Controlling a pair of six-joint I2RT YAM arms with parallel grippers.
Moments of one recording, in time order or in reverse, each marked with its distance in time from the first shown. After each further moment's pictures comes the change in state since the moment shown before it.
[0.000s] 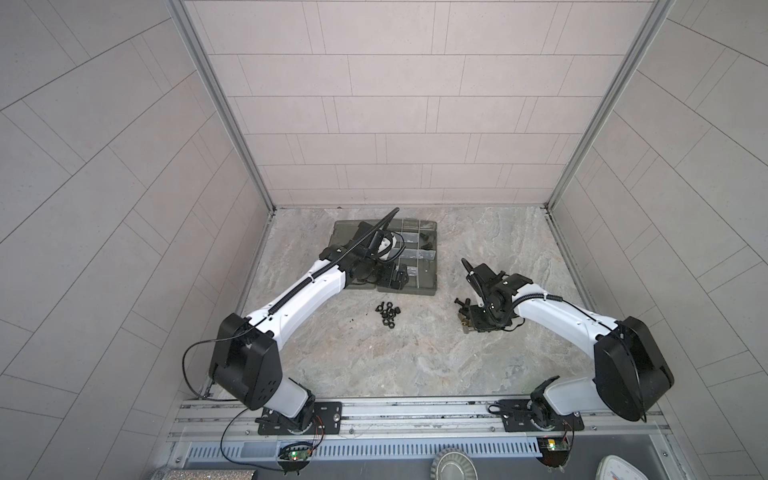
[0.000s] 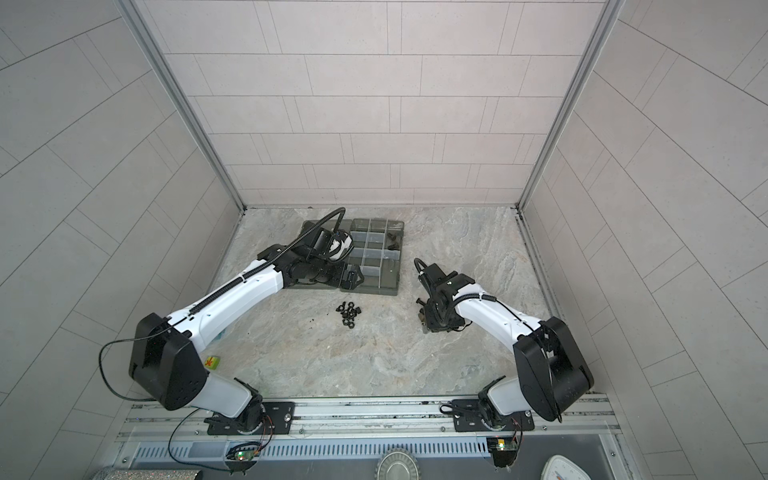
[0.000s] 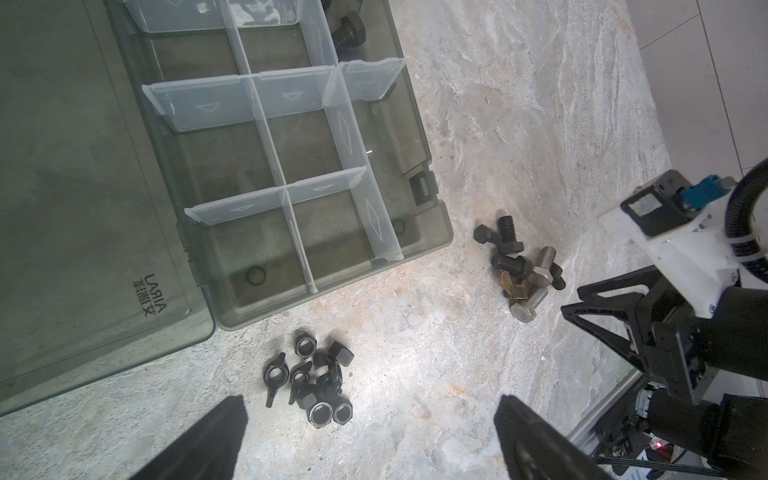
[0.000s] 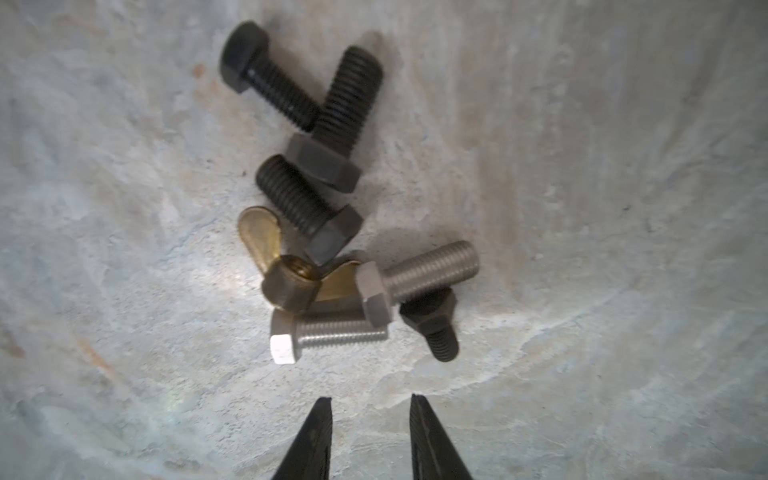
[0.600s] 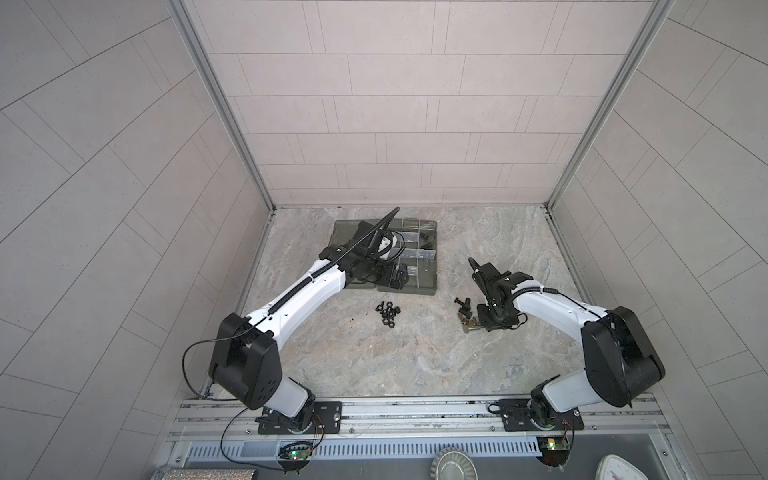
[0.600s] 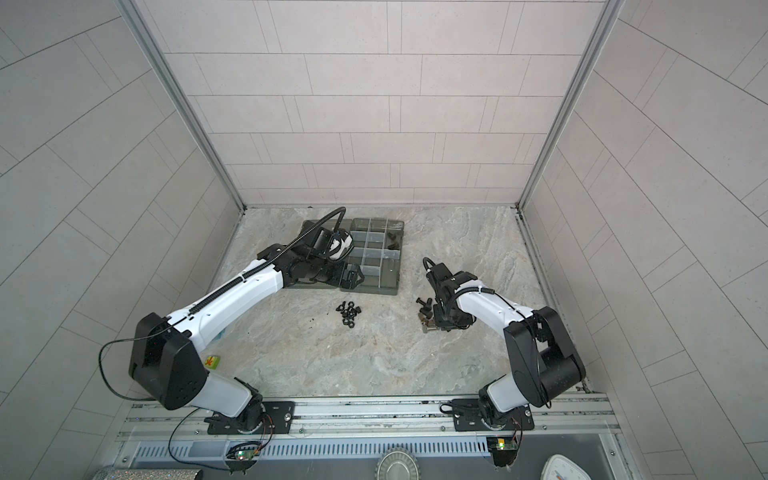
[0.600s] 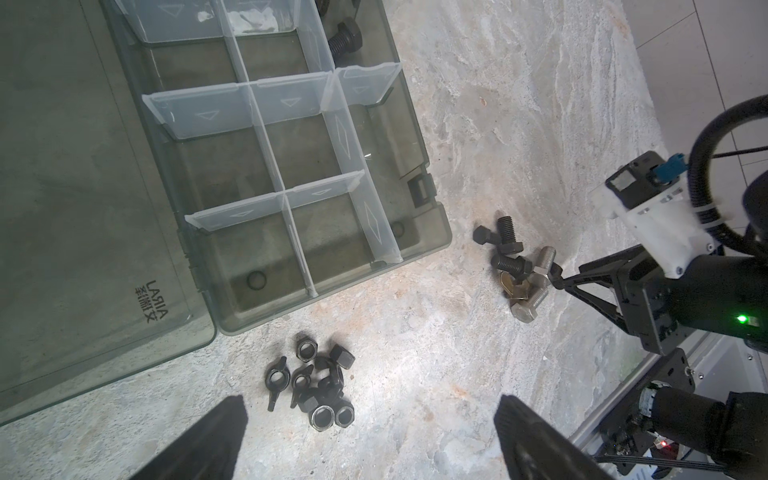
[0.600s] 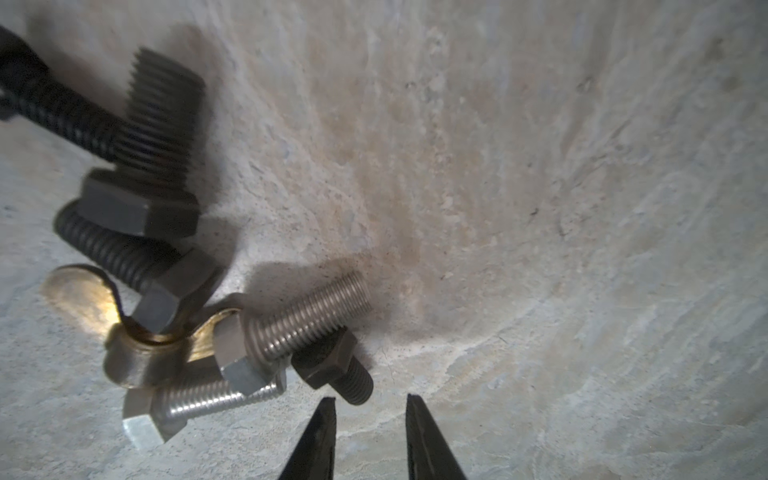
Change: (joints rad) left arm 0.000 0.000 0.000 0.006 0.001 0.019; right arm -0.075 0.080 -0.027 0.037 0.040 -0.034
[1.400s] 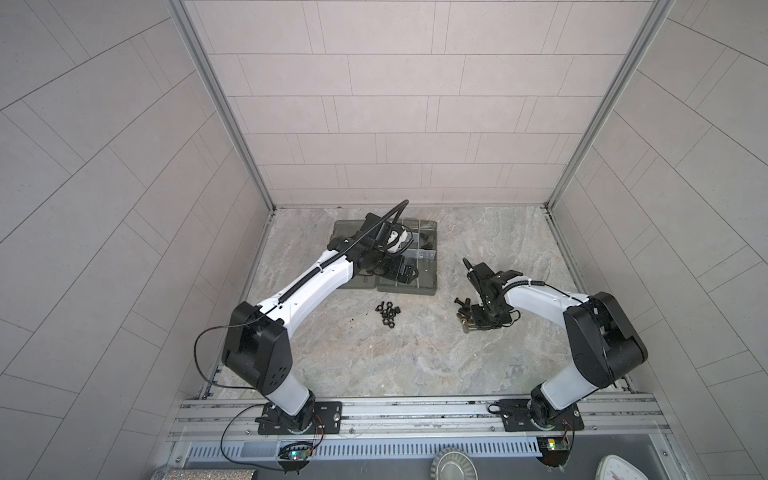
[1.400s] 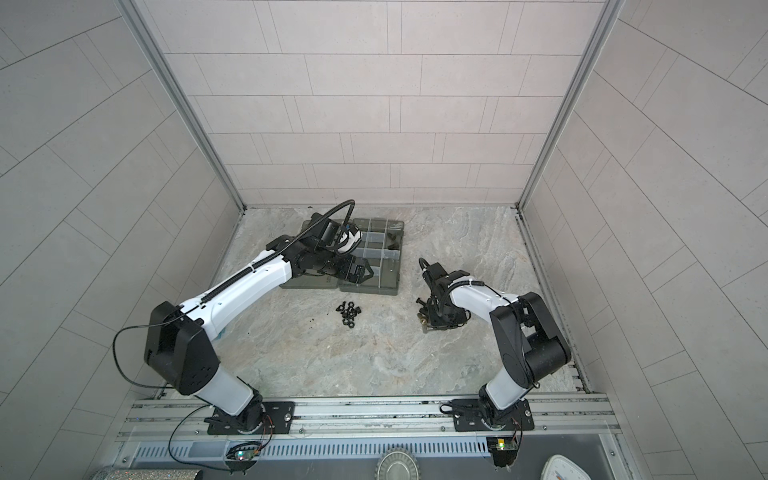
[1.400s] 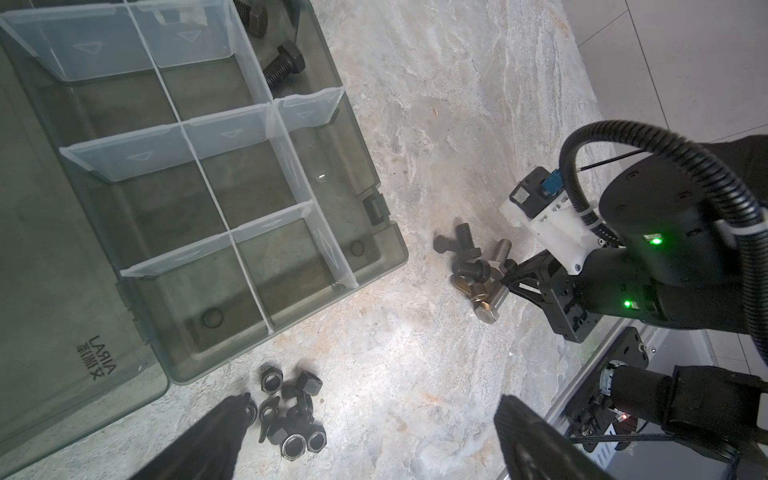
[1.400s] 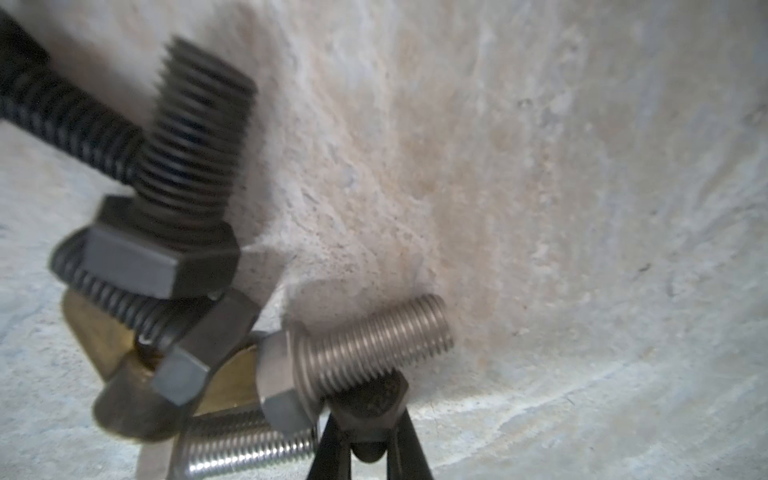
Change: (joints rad) left arm -0.012 0.099 0.135 -0.023 0.089 0.035; right arm 0.000 0.095 0.027 0.042 -0.062 -0.049
